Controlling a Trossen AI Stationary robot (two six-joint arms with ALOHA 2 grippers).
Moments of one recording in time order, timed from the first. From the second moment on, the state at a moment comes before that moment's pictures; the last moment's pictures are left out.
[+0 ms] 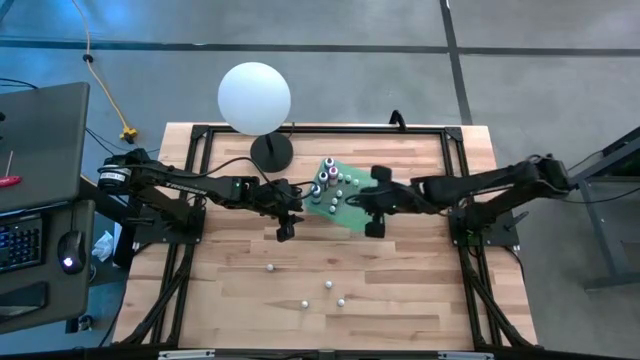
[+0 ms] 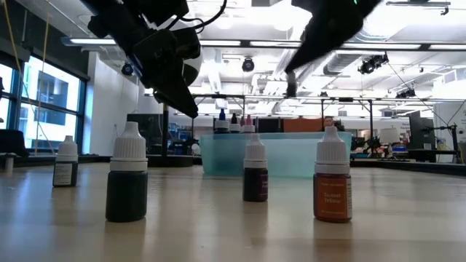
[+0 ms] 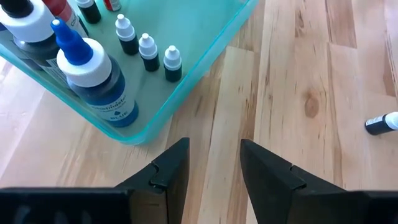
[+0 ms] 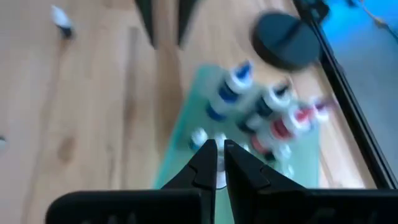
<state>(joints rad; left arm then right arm) 0.01 1.42 0.83 -0.19 -0.03 -0.18 0.08 1.33 0.97 -0.36 0.30 -0.02</state>
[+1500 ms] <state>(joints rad) 0.01 1.42 0.83 -0.18 -0.04 -0.18 -0.25 1.35 0.74 -0.22 -0.17 -0.14</state>
